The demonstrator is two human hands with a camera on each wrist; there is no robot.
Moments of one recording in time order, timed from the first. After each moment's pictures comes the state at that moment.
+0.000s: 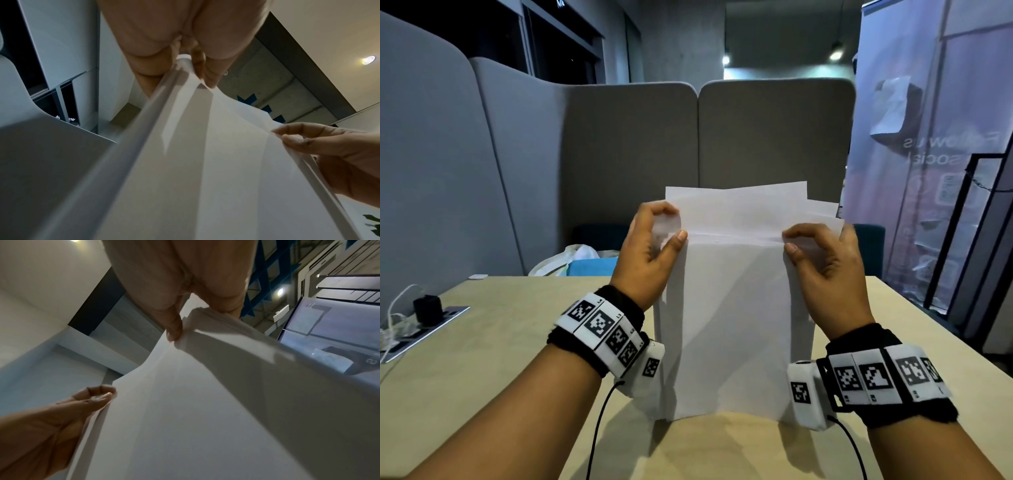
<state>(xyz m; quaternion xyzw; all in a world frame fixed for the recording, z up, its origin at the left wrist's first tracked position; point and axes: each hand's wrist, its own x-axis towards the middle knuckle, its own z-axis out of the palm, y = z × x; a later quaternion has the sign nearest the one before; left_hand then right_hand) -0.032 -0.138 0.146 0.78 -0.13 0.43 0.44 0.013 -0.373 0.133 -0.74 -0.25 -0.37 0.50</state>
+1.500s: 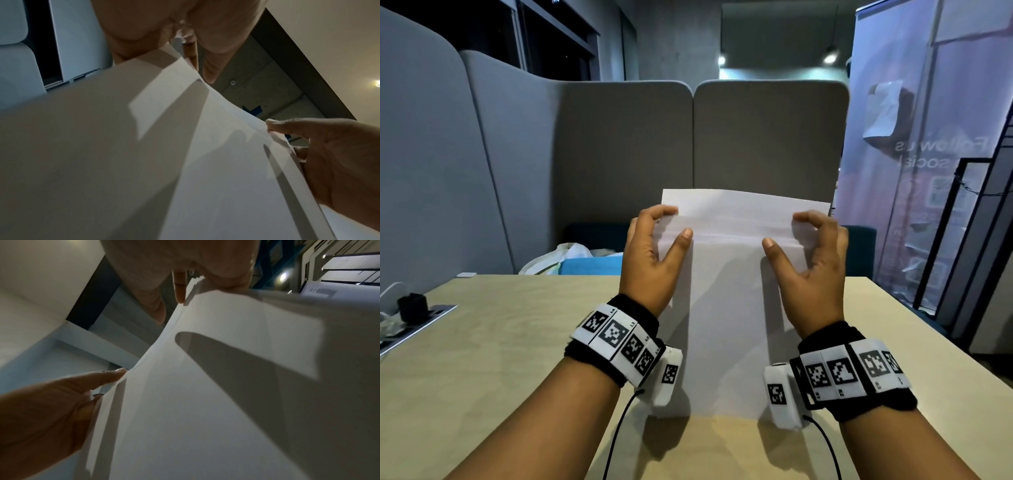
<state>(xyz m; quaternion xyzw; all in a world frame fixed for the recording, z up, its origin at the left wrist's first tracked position) -0.019 -0.158 0.133 0.72 -0.09 0.48 0.49 0.015 -0.354 0.128 -0.68 -0.22 -0.40 0.57</state>
